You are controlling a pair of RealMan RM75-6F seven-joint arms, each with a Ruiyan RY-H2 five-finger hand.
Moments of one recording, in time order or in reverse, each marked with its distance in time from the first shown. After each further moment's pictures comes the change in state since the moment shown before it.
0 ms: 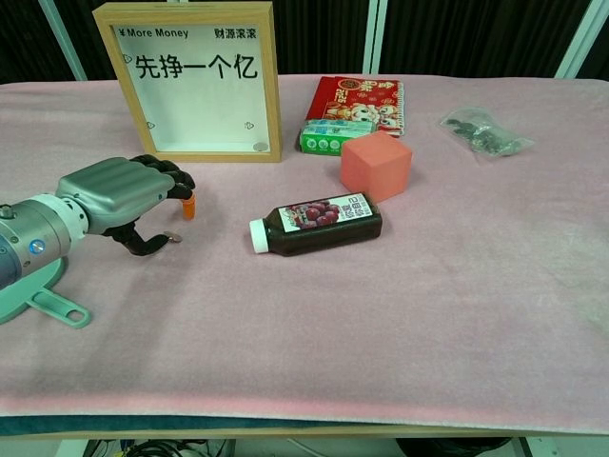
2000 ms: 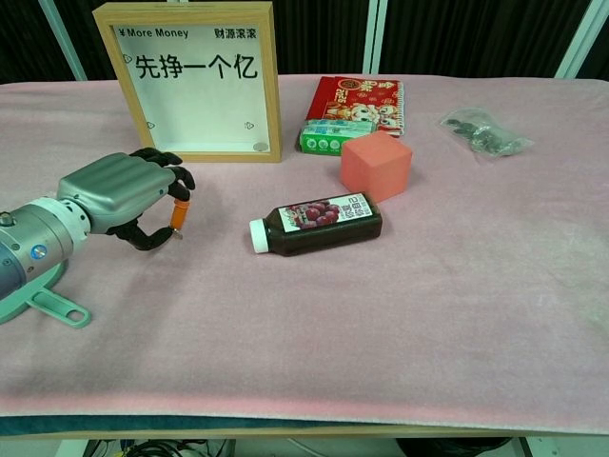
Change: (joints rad) left arm 0.031 -0.059 -0.006 0.104 0.121 0.045 -0.116; right arm 0.014 0.020 -0.014 -0.004 -0.006 -0.037 0.029
